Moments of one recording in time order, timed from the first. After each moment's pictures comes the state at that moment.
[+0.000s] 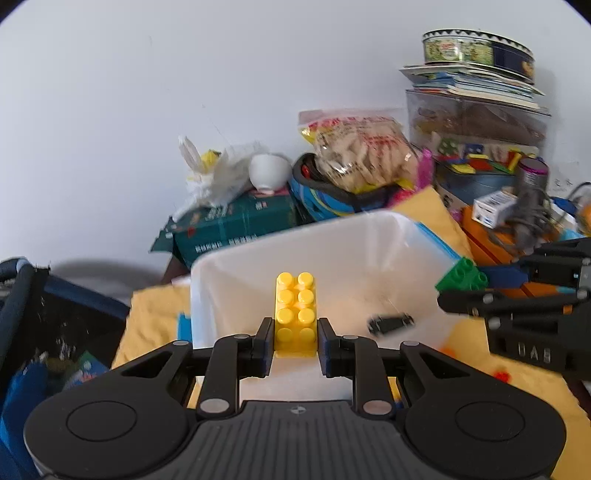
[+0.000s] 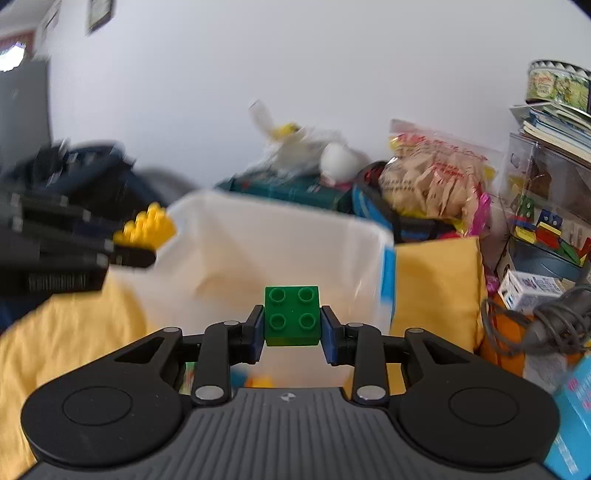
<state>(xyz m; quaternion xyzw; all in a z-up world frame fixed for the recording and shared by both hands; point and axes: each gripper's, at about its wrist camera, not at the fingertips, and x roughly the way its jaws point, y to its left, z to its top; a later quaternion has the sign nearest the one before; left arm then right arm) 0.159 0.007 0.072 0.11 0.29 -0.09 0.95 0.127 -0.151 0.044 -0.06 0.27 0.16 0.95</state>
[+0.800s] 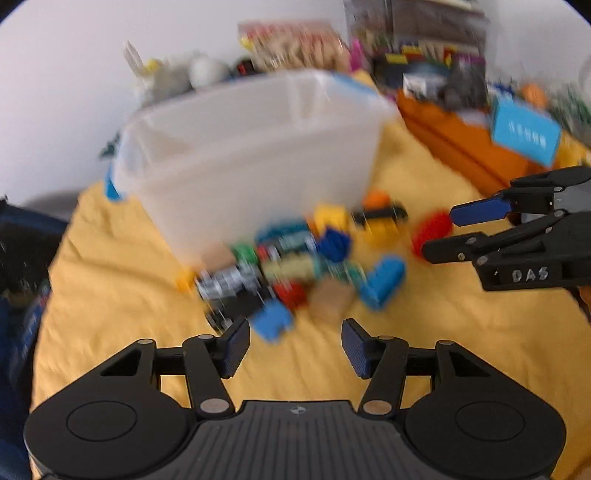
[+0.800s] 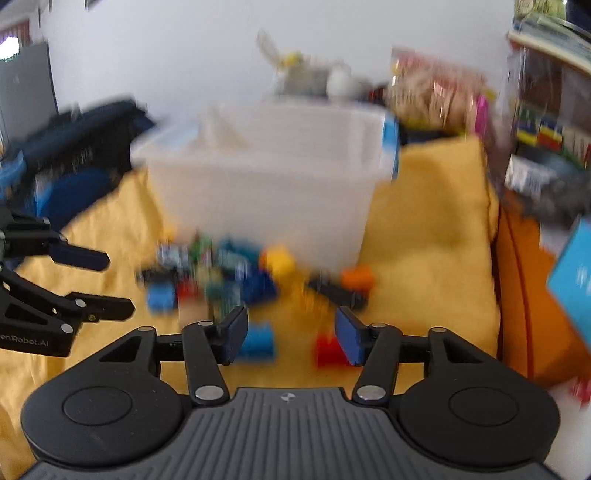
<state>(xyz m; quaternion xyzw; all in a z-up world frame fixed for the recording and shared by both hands) 0.059 0.001 -0.028 0.12 0.40 -0.15 0.89 0.058 -0.179 -0.036 -0.07 0.36 0.18 0.91</state>
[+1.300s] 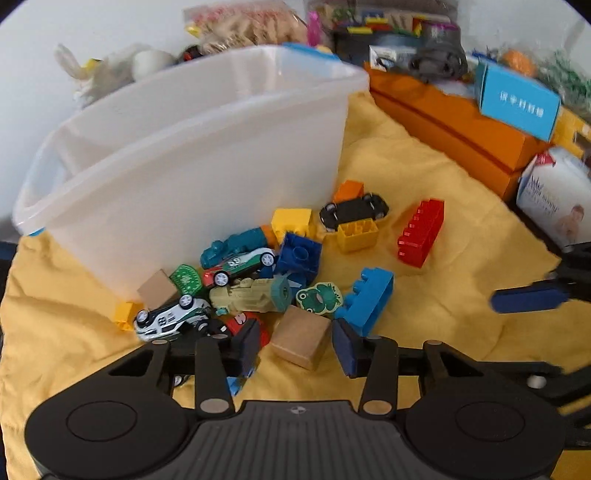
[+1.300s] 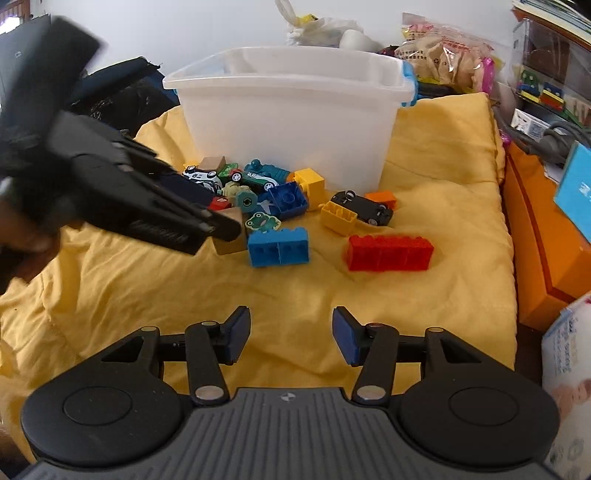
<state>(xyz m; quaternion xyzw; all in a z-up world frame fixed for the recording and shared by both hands) 0.109 -0.033 -0.054 0.16 0.41 -0.21 0.87 0.009 -0.174 -0.056 -0.07 0.39 0.18 0.90</state>
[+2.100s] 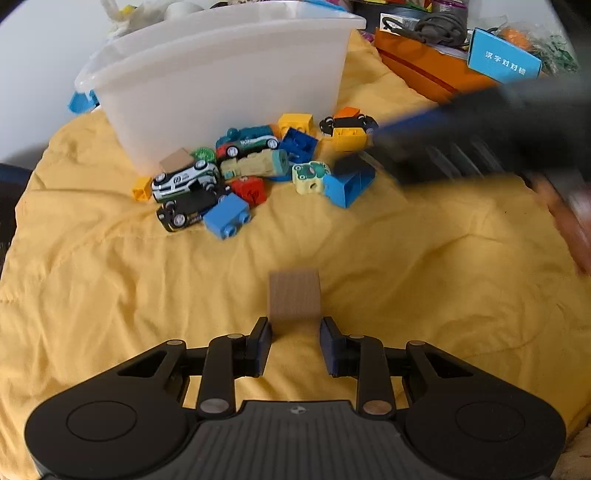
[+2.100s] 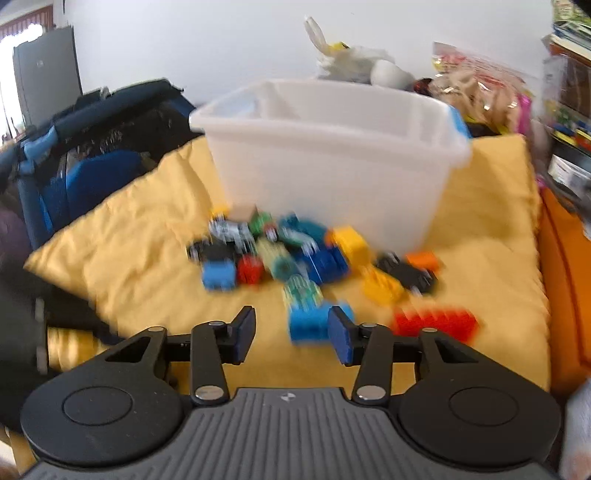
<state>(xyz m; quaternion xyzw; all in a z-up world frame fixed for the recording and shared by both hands) 0.029 0.006 -0.073 0.12 0.46 -0.18 0.86 0.054 -0.132 -0.041 -0.06 0.35 0.23 0.91</state>
